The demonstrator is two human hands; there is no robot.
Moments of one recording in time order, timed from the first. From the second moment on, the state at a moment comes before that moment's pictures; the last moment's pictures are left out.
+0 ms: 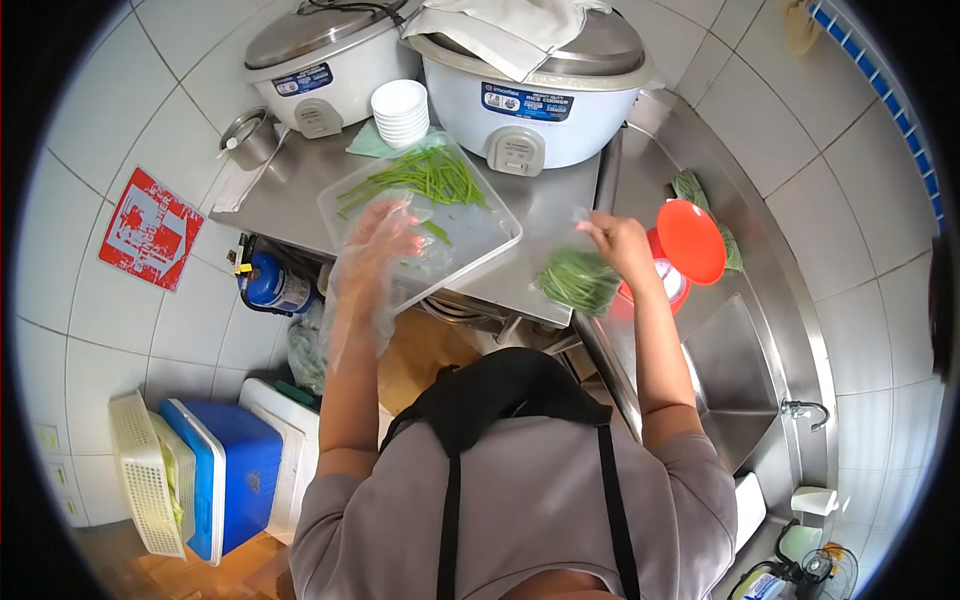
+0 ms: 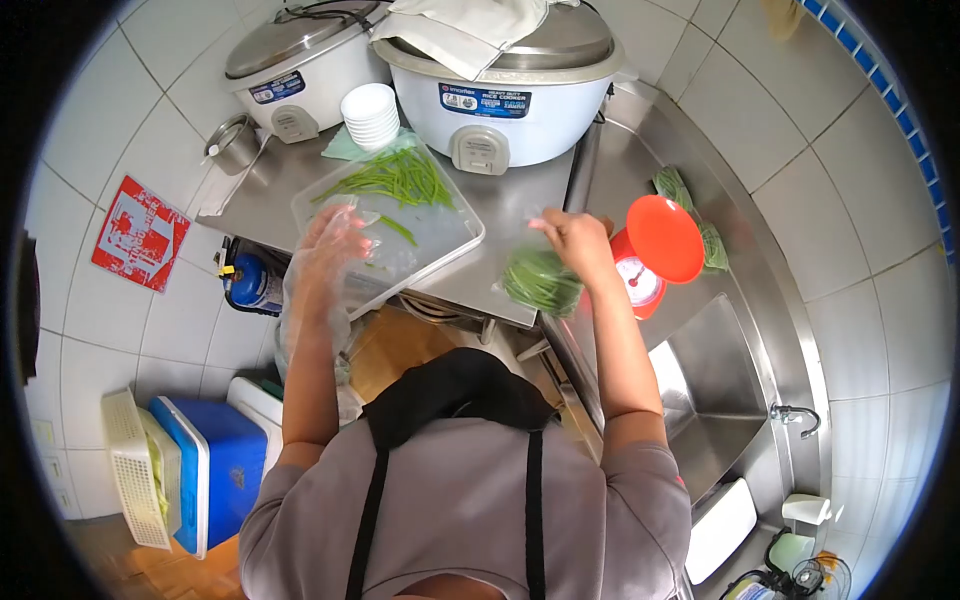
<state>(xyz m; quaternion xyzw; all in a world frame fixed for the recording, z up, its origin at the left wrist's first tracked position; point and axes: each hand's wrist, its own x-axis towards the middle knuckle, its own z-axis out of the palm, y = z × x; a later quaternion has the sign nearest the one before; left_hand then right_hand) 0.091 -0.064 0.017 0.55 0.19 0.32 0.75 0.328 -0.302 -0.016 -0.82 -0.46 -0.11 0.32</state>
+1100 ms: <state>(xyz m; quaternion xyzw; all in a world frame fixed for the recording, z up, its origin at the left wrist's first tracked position) 0.250 -0.190 -0.052 0.86 -0.13 0.21 0.45 0.286 -0.294 0.023 -0.69 -0.41 0.08 0.59</state>
